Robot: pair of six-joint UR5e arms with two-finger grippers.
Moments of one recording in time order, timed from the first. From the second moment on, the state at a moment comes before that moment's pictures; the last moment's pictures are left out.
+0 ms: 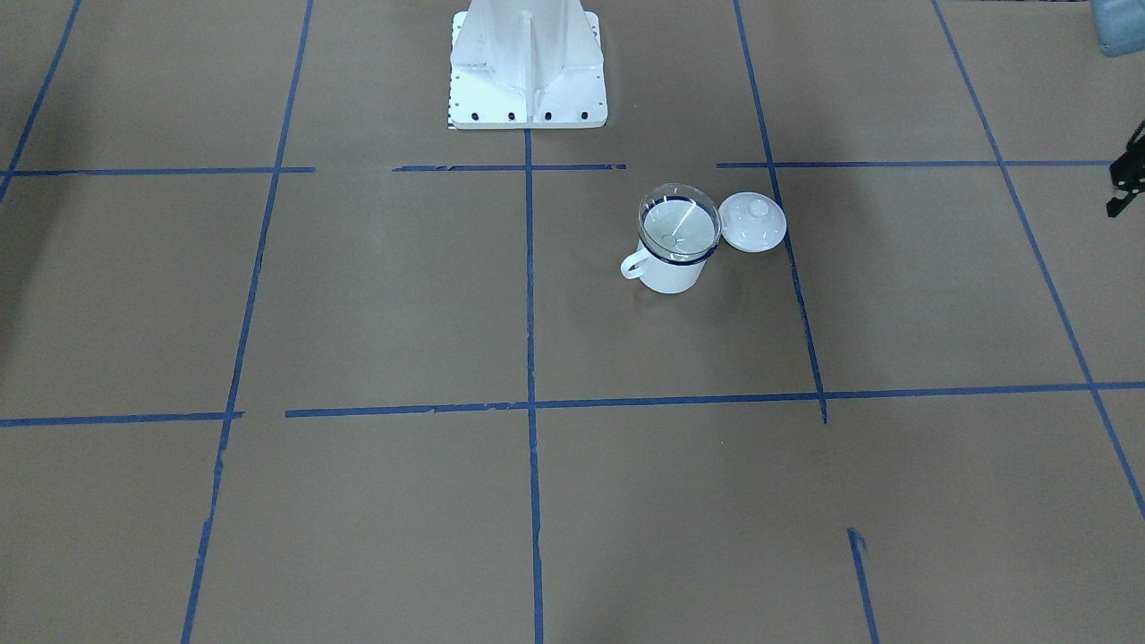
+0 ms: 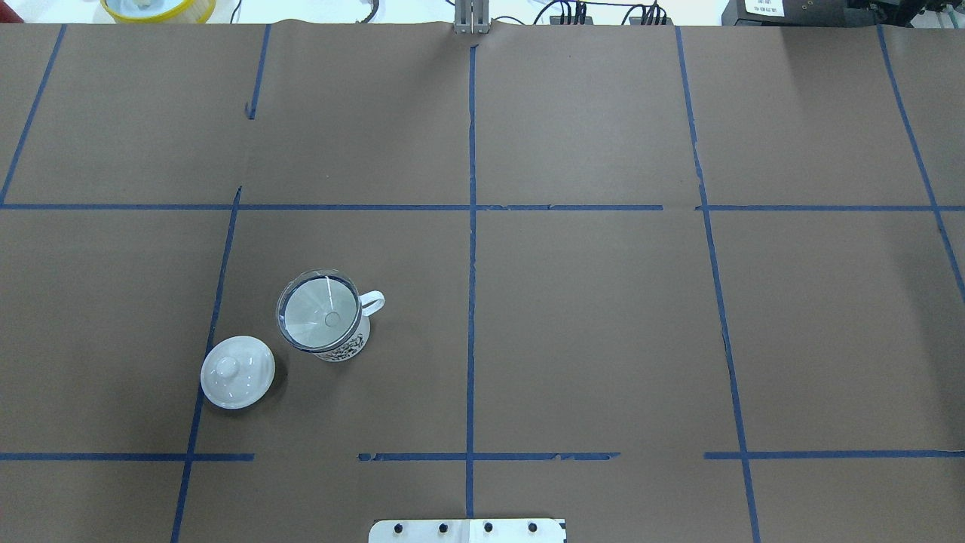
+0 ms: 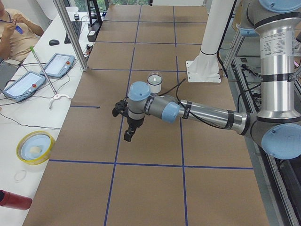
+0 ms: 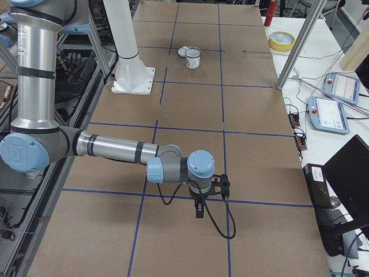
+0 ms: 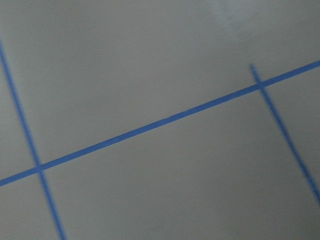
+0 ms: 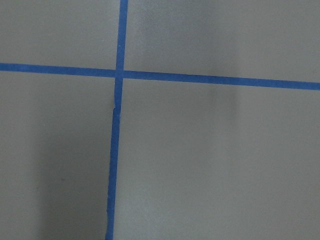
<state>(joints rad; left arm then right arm) -1.47 -1.42 -1.83 -1.75 -2.27 0.14 1.56 -1.68 1.56 -1.39 2.29 0.01</state>
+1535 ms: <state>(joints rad) -1.63 -1.43 -1.74 -1.50 -2.33 0.19 1.56 -1.68 1.56 -1.39 2.29 0.01</state>
